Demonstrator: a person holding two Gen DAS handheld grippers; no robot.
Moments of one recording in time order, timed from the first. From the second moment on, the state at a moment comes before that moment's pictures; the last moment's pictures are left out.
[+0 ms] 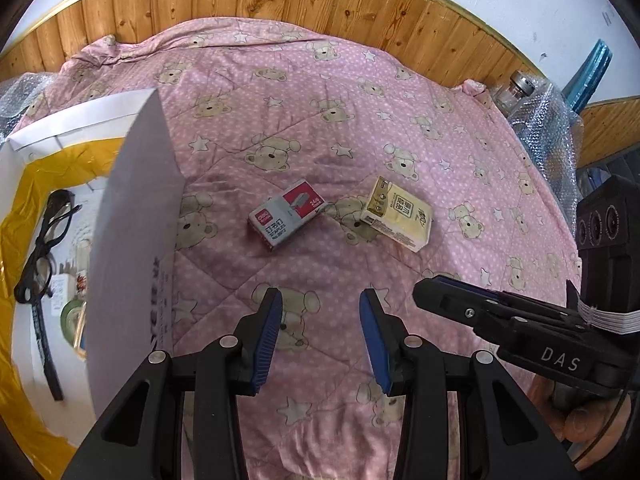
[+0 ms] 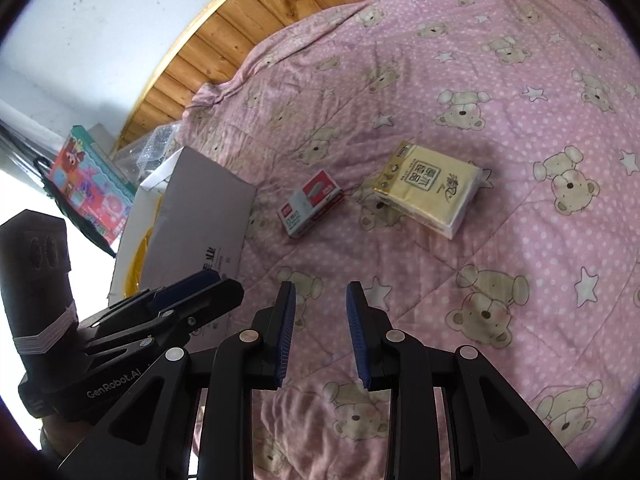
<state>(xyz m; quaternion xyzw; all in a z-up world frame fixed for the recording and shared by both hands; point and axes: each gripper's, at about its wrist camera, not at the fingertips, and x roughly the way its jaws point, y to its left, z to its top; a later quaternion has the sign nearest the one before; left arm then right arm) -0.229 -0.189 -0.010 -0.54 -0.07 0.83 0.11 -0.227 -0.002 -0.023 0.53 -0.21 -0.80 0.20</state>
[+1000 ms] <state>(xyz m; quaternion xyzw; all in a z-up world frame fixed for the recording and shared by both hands) -0.329 -0.192 -0.092 -0.56 -0.03 0.83 0.06 -0.296 -0.015 -0.056 0.51 -0.06 -0.83 0.20</state>
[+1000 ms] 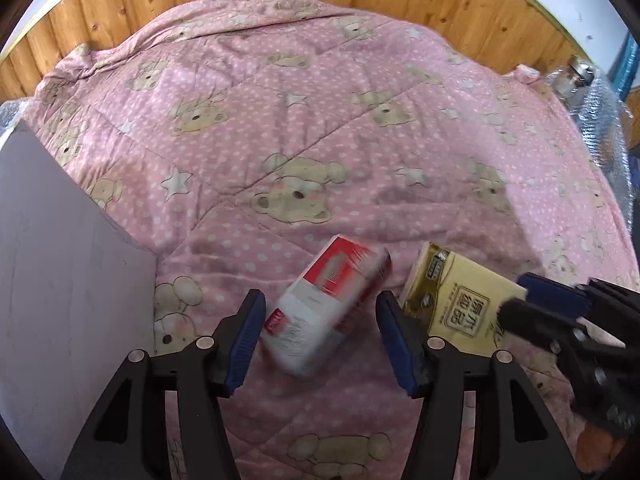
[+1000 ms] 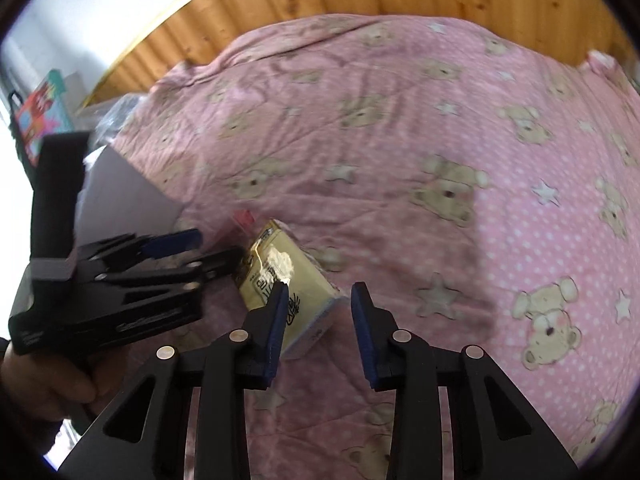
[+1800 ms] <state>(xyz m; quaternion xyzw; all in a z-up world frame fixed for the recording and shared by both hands) -0.341 -0.207 -0.095 -0.55 -0.07 0.84 0.03 -0.287 -0.058 -0.080 0.51 -0.02 -0.82 0.24</state>
